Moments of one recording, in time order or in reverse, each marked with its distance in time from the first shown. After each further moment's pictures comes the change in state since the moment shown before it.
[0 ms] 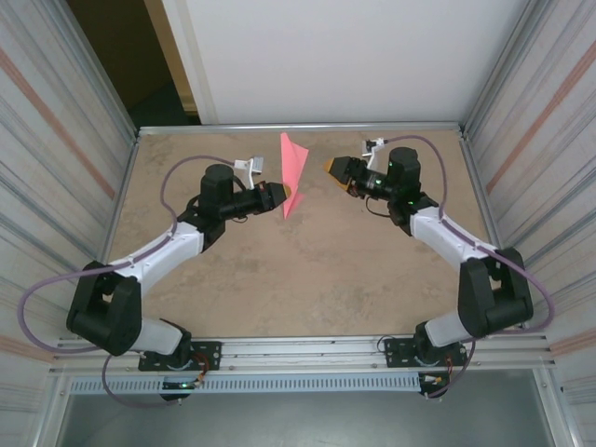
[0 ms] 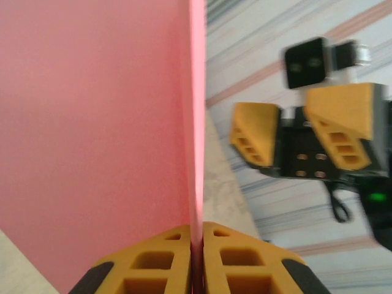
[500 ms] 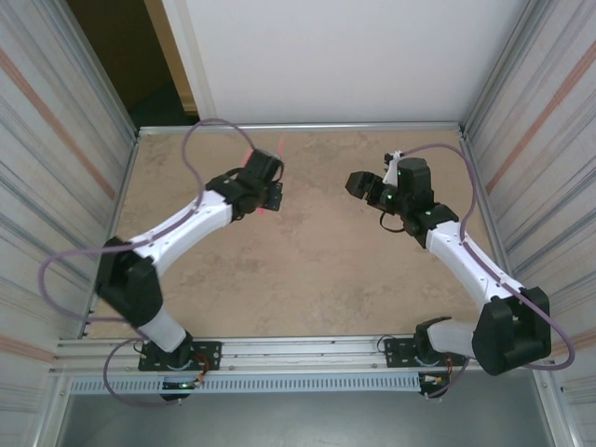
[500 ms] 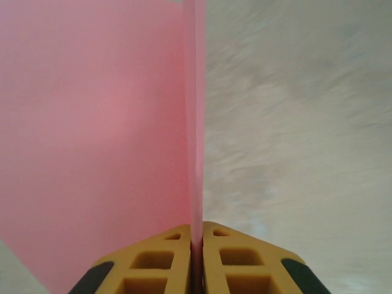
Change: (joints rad) left arm -0.189 0.267 0.489 -0.811 -0.886 0.466; right arm -0.006 -0.194 -0.034 -0.432 0.374 -0.271
